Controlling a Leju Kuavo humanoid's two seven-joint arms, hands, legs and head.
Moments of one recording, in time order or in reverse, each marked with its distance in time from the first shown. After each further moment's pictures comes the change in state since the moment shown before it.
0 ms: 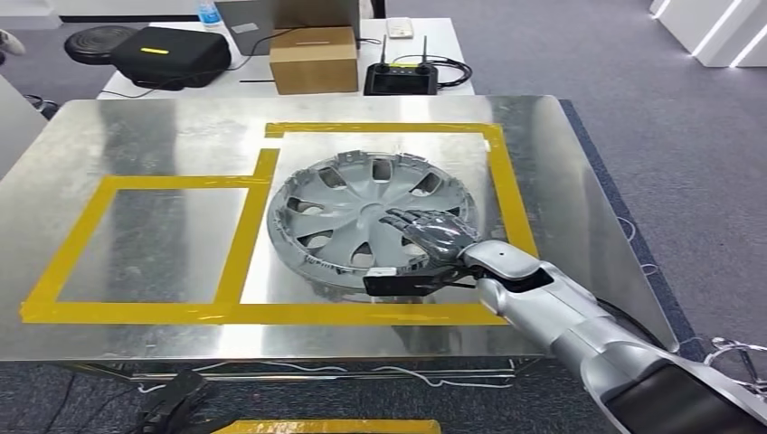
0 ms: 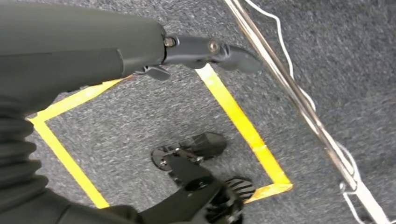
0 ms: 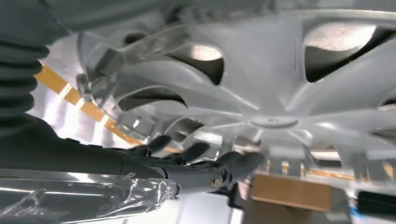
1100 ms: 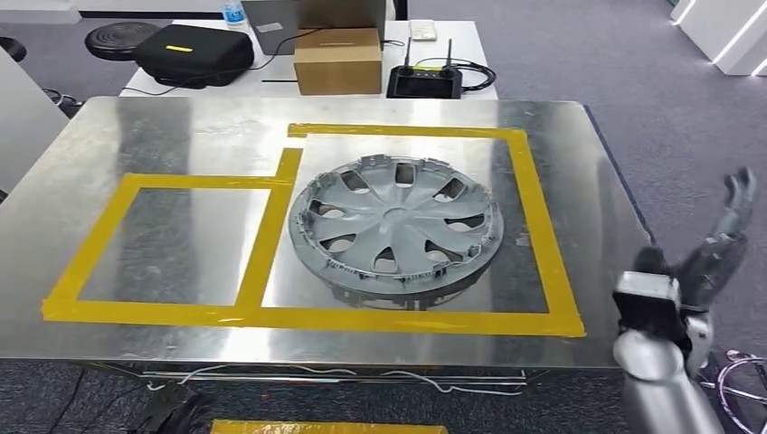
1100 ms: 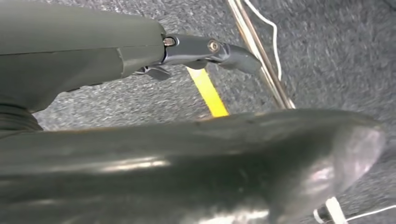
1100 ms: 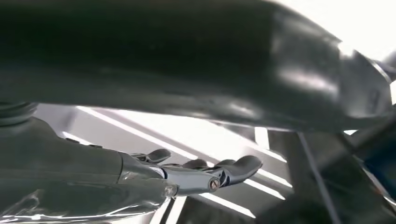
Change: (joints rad) left arm 0.068 -0.003 0.008 0.004 0.098 -0.007 -0.106; right arm 0.690 -0.110 -0.743 -1.023 -0.451 -0.536 -0.305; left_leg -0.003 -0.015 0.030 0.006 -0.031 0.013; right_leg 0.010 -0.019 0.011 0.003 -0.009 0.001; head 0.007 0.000
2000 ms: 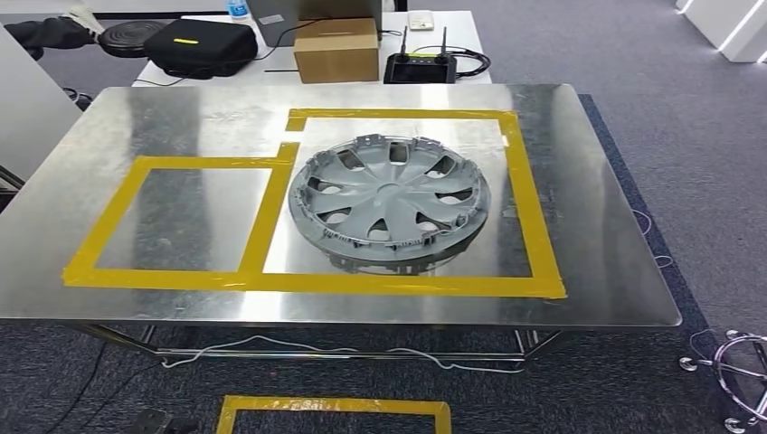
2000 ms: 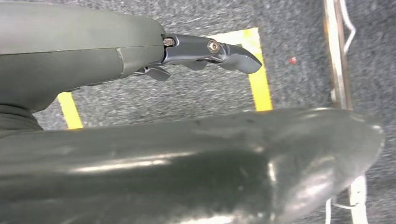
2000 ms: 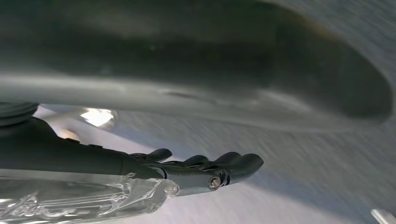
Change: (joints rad) left arm 0.063 -0.025 0.144 -0.003 0.038 0.012 -0.023; right arm 0.217 0.150 -0.834 1.145 0.625 0.318 0.556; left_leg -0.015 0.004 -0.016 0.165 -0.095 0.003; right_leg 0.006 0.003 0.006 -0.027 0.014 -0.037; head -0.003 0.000
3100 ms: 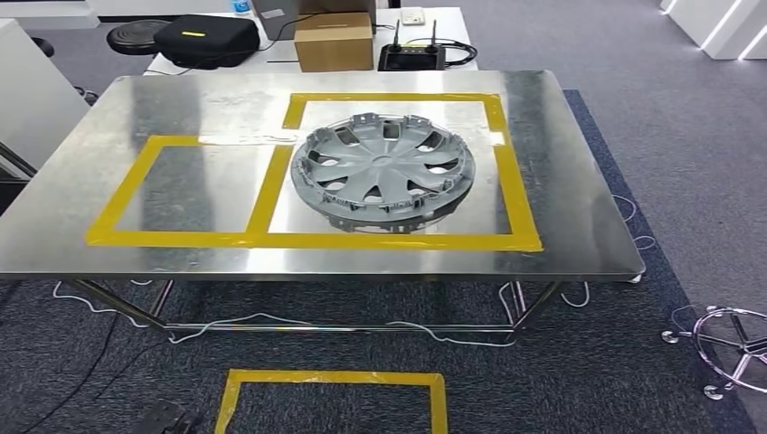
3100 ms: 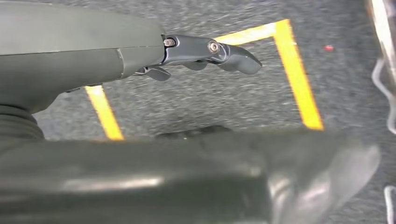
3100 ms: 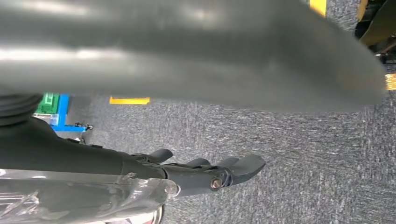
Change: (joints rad) left arm -0.023 0.008 -0.040 0.001 -0.067 0.022 0.024; right arm -0.075 0.062 -0.175 0.091 -0.035 0.324 0.195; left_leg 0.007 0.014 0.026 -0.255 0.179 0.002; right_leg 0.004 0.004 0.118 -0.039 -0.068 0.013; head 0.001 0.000
